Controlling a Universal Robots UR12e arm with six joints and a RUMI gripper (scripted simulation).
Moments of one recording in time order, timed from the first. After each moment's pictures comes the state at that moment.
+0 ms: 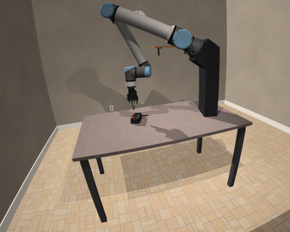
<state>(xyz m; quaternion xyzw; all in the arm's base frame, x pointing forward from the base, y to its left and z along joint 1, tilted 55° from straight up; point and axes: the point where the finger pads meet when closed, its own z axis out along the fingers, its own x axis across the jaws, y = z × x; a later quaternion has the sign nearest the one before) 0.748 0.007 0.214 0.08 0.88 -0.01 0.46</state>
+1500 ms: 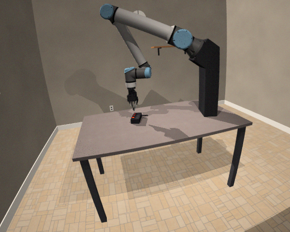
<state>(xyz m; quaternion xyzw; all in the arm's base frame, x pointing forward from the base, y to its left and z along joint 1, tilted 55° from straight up) 0.755 0.006 0.209 0.08 0.88 -0.01 0.46</state>
